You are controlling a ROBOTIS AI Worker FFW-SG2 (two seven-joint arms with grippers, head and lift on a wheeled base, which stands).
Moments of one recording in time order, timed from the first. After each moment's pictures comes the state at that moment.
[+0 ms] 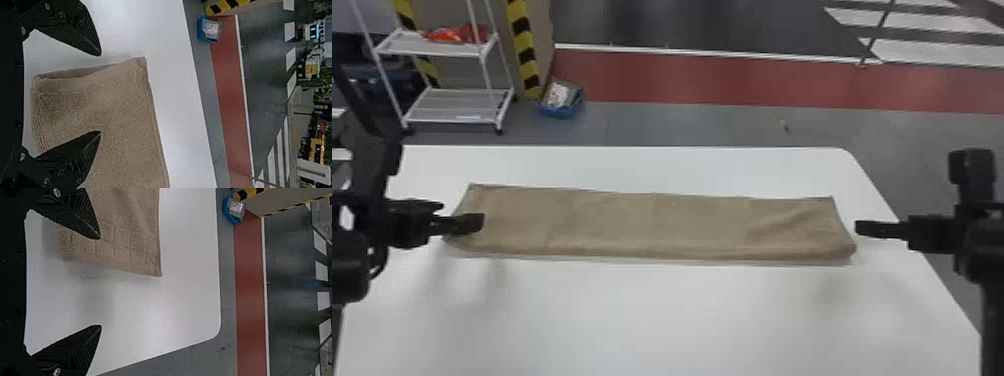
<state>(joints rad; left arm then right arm) -0.25 0.14 0.26 -1.55 -0.43 0.79 -0.83 -0.26 -0.18 -0.43 -1.66 0.53 1.04 0.92</state>
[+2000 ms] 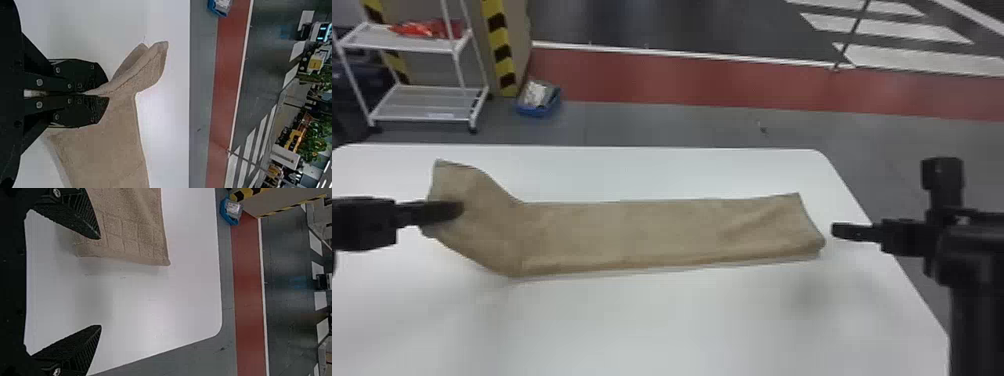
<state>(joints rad) -0.15 0.08 0.23 -2.04 -0.40 1.30 -0.99 -0.24 -0.18 -0.46 -1.65 0.51 1.01 0.93</state>
